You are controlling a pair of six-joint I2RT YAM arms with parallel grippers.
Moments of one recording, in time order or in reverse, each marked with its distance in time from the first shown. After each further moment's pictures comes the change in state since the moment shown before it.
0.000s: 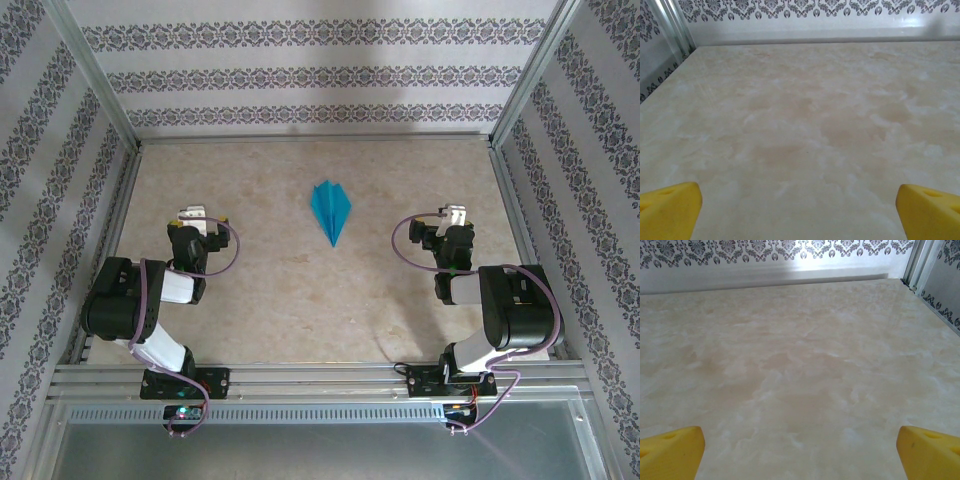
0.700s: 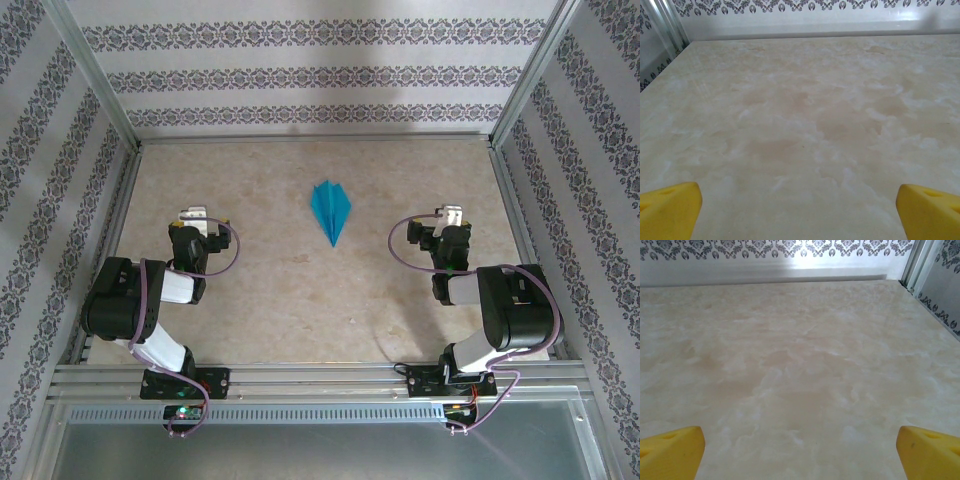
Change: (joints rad) left arm 0.000 0.000 0.000 -0.011 0.019 0.000; right arm 0.033 0.000 0.000 -0.008 0.049 -0.023
